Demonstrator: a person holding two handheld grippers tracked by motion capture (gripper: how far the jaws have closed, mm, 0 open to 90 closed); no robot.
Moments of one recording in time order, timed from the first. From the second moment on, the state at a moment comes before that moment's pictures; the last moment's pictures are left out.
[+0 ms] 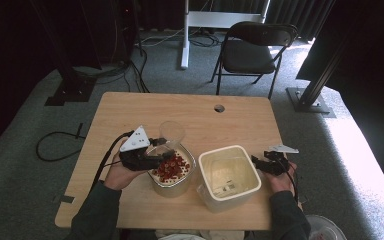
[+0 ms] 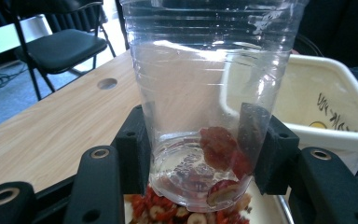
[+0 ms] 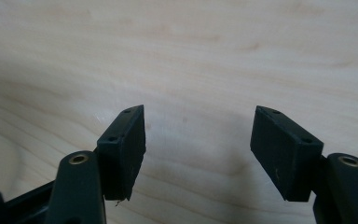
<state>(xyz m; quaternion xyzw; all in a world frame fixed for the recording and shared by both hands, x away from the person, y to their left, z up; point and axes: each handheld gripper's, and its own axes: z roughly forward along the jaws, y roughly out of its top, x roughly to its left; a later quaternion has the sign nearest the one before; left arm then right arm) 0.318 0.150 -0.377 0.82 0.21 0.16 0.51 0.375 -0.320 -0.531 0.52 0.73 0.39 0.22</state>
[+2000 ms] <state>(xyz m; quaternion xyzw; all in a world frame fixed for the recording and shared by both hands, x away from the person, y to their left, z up) 0.302 0.074 -0.392 0.83 0.14 0.18 0.50 0.324 -0.182 -0.337 0.28 0.78 0.56 0.08</state>
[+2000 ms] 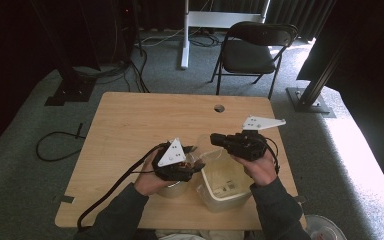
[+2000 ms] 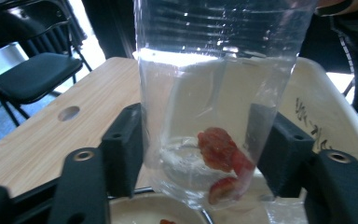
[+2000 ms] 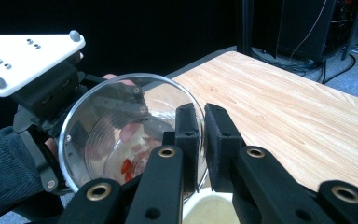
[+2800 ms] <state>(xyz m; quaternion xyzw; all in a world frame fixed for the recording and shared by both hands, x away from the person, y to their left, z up) 0.302 0.106 -0.375 0.82 0.18 0.23 0.49 0.286 -0.254 -0.340 0.32 0.76 0.55 0.11</state>
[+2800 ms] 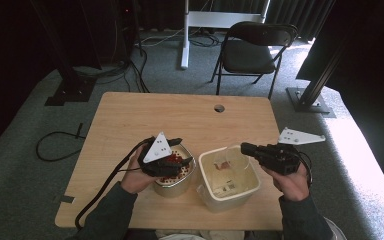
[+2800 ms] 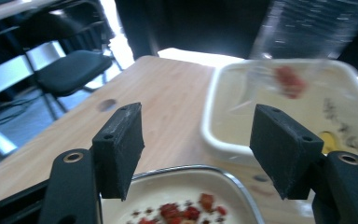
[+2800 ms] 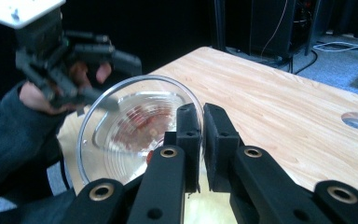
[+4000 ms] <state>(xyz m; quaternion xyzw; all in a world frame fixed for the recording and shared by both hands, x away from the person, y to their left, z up) 0.311 0.138 -0.371 0.80 0.23 0.25 0.50 0.305 -0.294 -0.389 0.42 0.72 0.52 0.19</state>
